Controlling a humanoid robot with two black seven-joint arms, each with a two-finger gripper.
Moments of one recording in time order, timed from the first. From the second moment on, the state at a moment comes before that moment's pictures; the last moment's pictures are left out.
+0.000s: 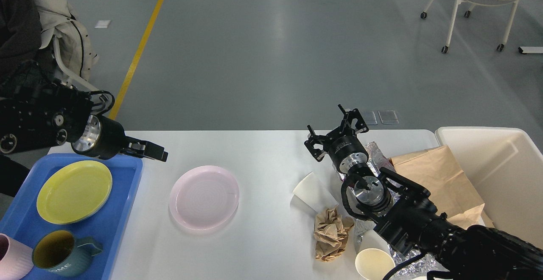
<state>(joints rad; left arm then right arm) -1.64 0.56 1.04 -1.14 0.66 -0.28 -0.34 0.71 0.05 0.53 0.51 0.38 0.27 0.35</state>
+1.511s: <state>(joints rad) -1.21 0.32 1.01 -0.86 0.49 -0.12 -0.16 0.71 0.05 0.53 0.51 0.39 0.27 0.35</state>
